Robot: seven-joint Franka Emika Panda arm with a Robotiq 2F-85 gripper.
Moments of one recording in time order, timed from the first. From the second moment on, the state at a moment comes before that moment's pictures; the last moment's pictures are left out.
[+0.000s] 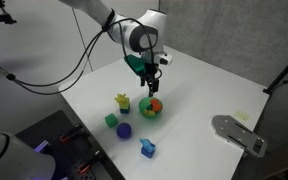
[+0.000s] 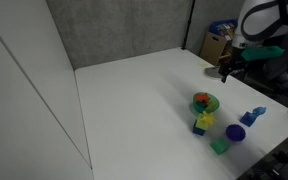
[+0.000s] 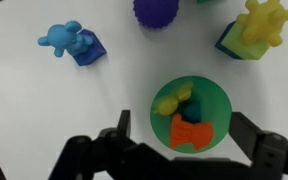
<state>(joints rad) 0.01 0.27 -0.14 -2.09 -0.02 2.19 0.26</state>
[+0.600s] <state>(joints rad) -0.01 -0.03 -0.12 -2.26 -0.07 2.05 0.10</state>
